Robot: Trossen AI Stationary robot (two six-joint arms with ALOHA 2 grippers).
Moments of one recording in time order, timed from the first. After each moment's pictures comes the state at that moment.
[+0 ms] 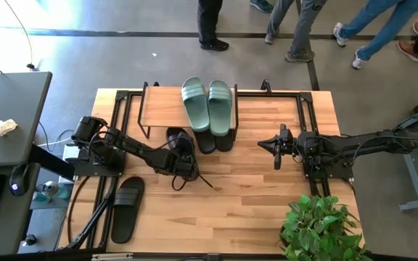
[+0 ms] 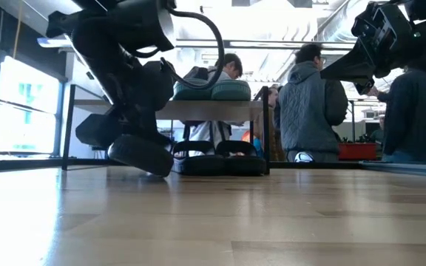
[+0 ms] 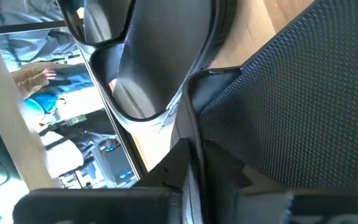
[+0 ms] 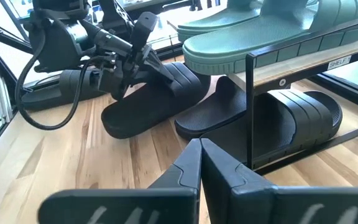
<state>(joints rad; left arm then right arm) -0.08 1.74 0.95 -0.57 -0.89 0.44 0.04 0.58 0.25 0.09 0.25 0.26</state>
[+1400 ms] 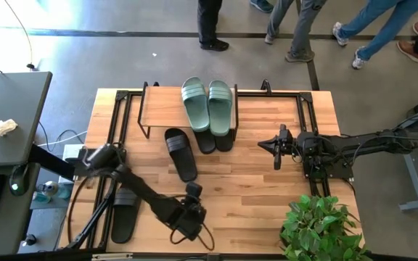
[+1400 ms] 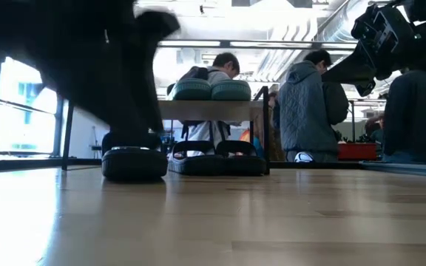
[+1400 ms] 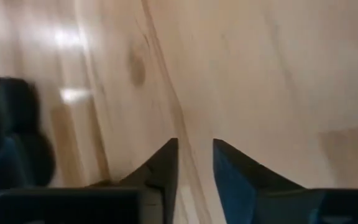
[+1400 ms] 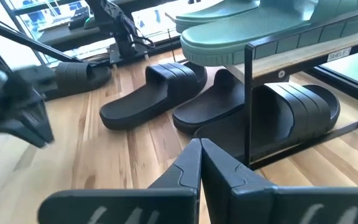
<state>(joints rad) -0.51 2.05 1.44 -0.73 -0.60 -0.17 0.04 0.58 0.25 0.06 0.25 0.26</state>
